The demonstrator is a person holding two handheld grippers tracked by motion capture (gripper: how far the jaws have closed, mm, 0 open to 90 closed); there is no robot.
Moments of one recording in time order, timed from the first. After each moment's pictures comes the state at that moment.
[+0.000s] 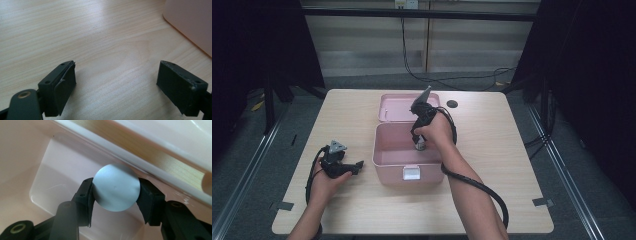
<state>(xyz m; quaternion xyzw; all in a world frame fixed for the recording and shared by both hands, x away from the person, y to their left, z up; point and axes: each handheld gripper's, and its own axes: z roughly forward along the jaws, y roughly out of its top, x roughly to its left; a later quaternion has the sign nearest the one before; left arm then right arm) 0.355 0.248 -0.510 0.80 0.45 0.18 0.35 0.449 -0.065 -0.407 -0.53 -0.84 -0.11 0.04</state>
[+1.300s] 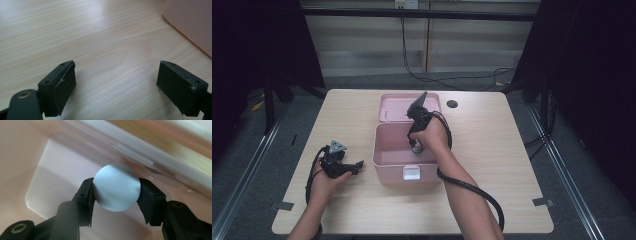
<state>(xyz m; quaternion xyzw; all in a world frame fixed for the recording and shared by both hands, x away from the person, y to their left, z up) 0.355 0.248 -0.510 0.80 0.45 0.18 0.35 0.445 -0.053 -0.422 -0.53 -0.84 -0.11 0.03</state>
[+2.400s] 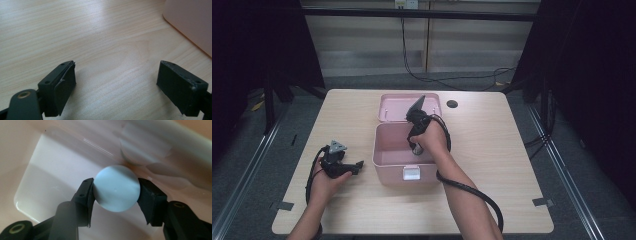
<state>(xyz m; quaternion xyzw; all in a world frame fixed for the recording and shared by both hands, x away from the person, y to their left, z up) 0.355 0.248 -0.510 0.80 0.45 0.18 0.35 0.443 -0.051 -0.433 -0.52 -0.85 -0.10 0.01</state>
